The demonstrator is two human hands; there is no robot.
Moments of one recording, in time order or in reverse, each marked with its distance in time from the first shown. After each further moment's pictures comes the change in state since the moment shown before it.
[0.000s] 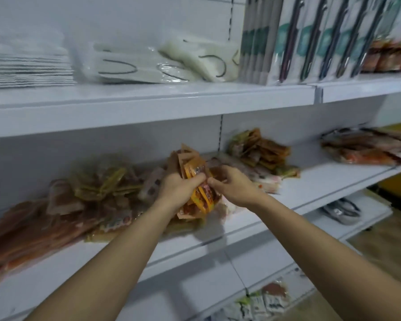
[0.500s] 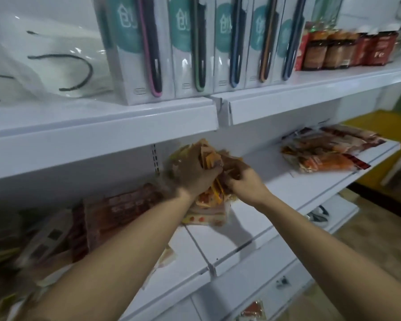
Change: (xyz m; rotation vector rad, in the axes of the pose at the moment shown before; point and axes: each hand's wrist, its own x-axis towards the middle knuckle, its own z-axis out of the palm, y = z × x) left_hand 0.166 0.068 0.267 0.201 -0.043 0.420; right_hand 0.070 0.188 -0.173 0.061 0.258 0.060
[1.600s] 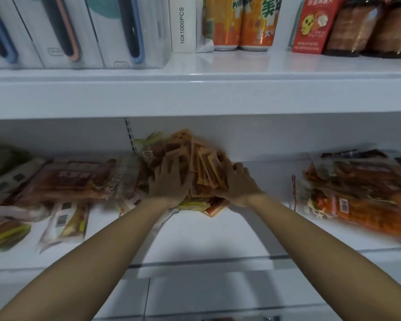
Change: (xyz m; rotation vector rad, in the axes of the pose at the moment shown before) left_hand 0.037 -0.026 0.148 0.736 0.130 -0.500; right_hand 0.166 0.202 -0.066 -0.482 -0.513 -0.266
